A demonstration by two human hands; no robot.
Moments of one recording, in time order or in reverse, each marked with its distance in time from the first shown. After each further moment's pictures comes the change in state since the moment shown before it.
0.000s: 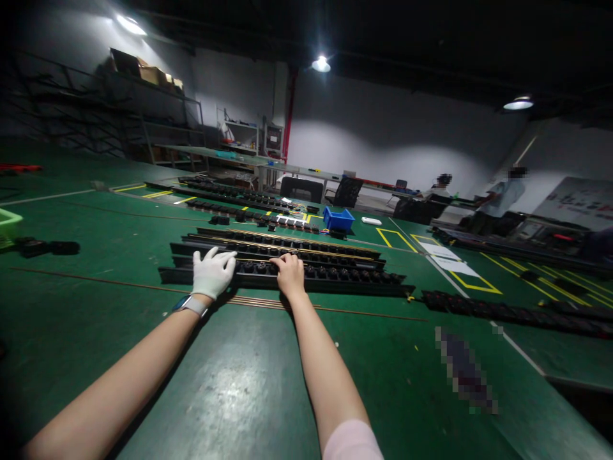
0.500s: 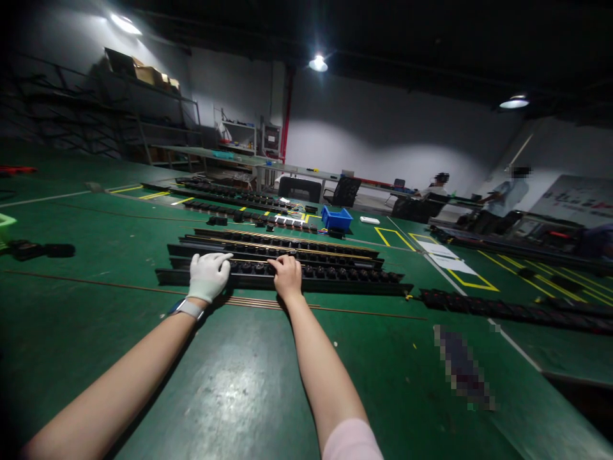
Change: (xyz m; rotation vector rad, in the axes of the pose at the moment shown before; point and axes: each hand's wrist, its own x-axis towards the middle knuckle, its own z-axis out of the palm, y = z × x) left_hand 0.000 -0.007 -0.001 -0.004 -0.016 -0.004; right_hand -0.008 -0.002 0.010 0.031 0.090 -0.004
